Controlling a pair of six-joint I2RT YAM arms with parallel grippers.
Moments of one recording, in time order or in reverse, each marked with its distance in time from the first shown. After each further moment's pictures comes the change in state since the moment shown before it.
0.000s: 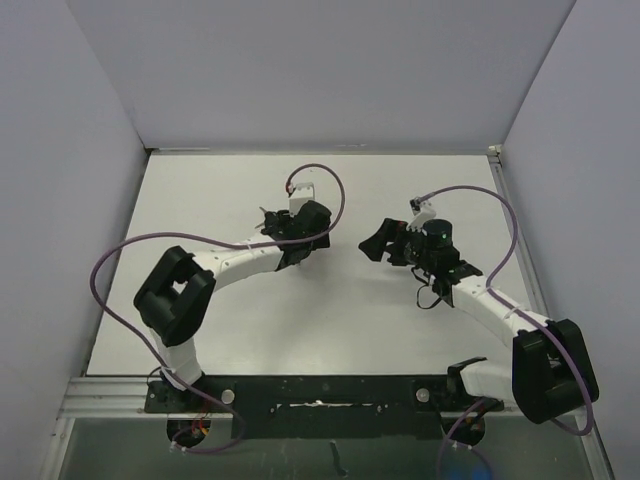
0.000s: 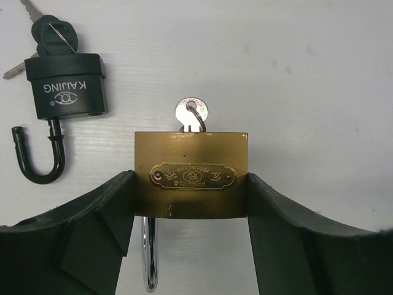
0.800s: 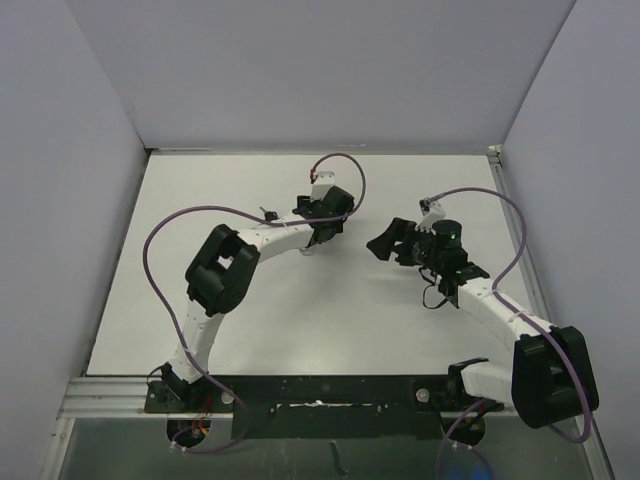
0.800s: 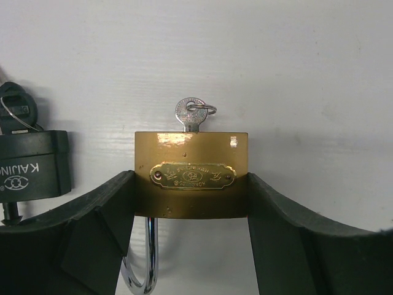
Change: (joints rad) left arm 0.013 0.399 0.438 -0.142 -0.129 0.082; right arm -0.066 -0.021 -0.010 -0.028 -0.029 -0.014
